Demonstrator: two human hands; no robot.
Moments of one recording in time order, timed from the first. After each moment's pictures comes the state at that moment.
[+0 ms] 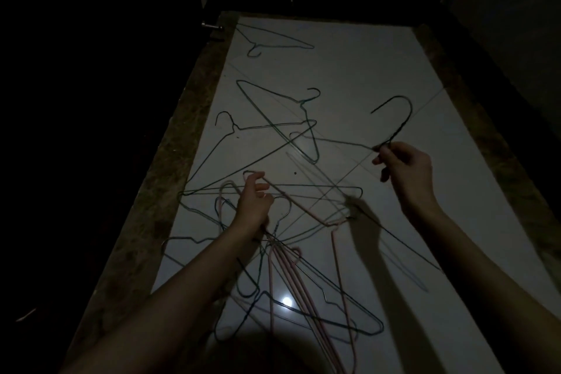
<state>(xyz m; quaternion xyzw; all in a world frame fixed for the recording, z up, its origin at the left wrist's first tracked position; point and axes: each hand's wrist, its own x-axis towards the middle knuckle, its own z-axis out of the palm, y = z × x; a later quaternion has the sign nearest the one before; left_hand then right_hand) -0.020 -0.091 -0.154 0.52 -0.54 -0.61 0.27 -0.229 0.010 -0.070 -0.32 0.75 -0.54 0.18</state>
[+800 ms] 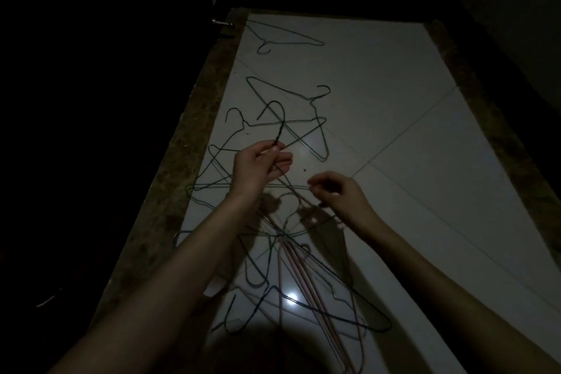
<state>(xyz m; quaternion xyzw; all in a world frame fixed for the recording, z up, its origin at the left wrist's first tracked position) -0.014 -0.101 -0.078 0.43 -0.48 -0.66 0.38 -0.154 -0.010 -0.111 -0.44 0.70 -0.43 0.35</state>
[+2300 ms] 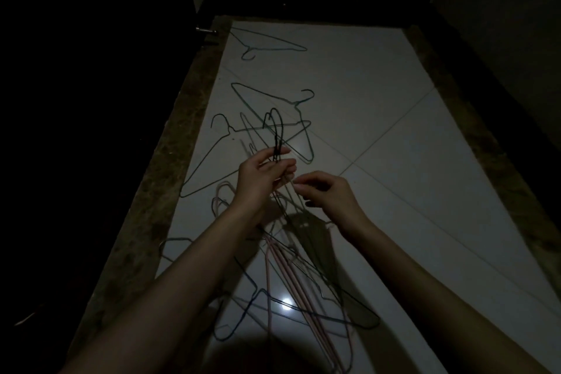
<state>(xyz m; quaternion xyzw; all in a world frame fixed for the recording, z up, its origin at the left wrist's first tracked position) -0.033 -0.076 -0.074 0.40 -0.47 -0.71 0.35 -0.149 -0.001 -0.095 -0.37 0.67 -0.50 0.40</state>
